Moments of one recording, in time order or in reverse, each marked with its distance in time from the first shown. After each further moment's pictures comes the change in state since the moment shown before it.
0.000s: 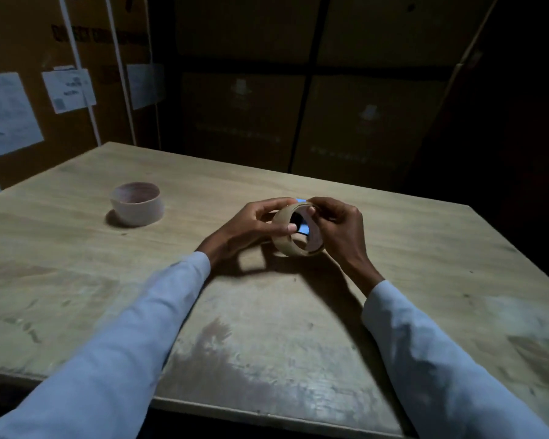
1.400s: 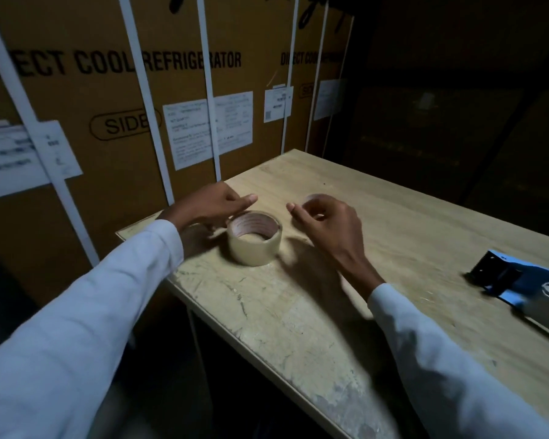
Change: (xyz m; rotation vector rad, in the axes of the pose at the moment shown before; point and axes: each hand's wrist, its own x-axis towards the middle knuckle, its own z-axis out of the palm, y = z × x) left_hand -0.210 0.050 -0.255 0.907 0.564 -0.541; right_hand -0.018 -0.140 0.244 -0.004 -0.452 -0.226
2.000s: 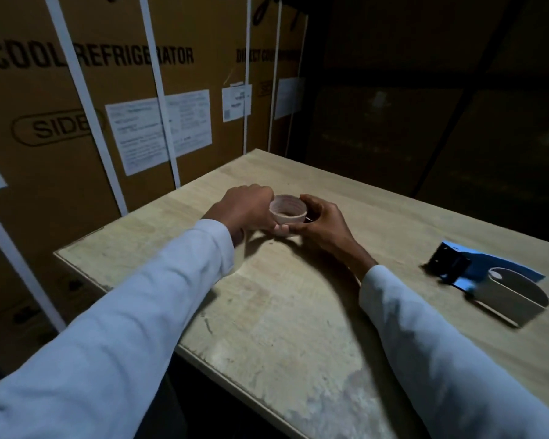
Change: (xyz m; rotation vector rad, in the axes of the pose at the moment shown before) left_hand 0.055 0.097 0.061 0.475 0.015 0.153; right_hand 0.031 0.066 -0.025 0.247 -0.211 0.156
